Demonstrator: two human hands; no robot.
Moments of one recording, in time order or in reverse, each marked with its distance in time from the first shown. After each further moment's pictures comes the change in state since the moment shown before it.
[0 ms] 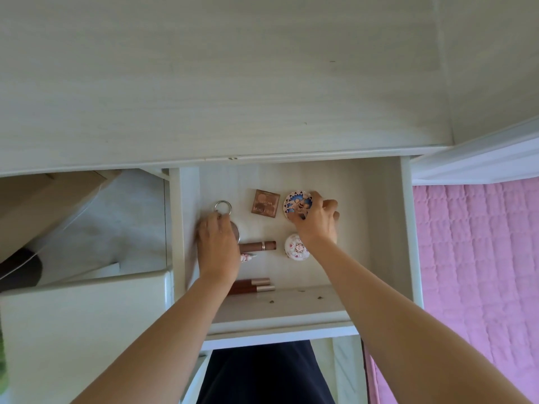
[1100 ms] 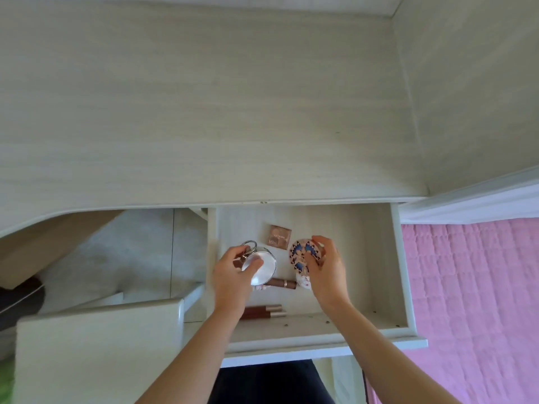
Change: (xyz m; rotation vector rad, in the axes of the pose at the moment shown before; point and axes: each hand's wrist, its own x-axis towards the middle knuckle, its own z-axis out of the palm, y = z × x) left_hand -0.031 0.001 -0.082 -1.021 0.055 -0.253; right_hand -0.096 -0.026 -0.046 0.485 0.062 -0.153
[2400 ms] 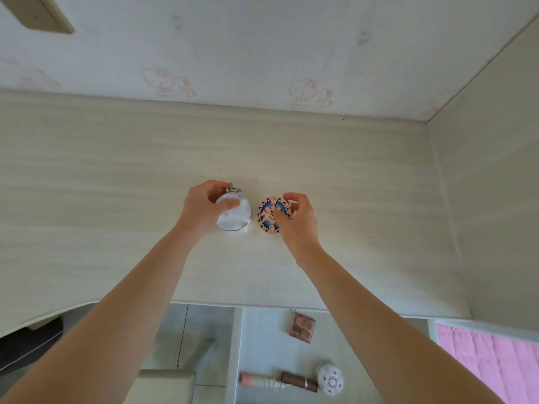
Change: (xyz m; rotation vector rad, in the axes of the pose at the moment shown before) left_hand 0.226 0.200 -0.120 -0.058 -0.048 0.162; right_hand 0.146 -0.257 0.061 0.214 -0.140 -0.140
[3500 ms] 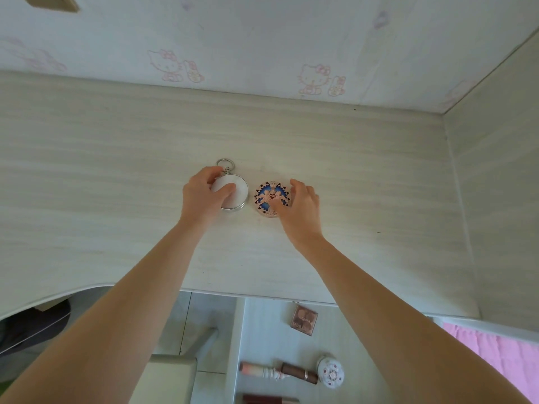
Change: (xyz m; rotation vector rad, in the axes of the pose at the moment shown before) left_hand 0.008 -0.017 0.003 0.165 0.211 0.091; right_hand 0.015 0.011 0.008 -0.410 -0.027 -0.200
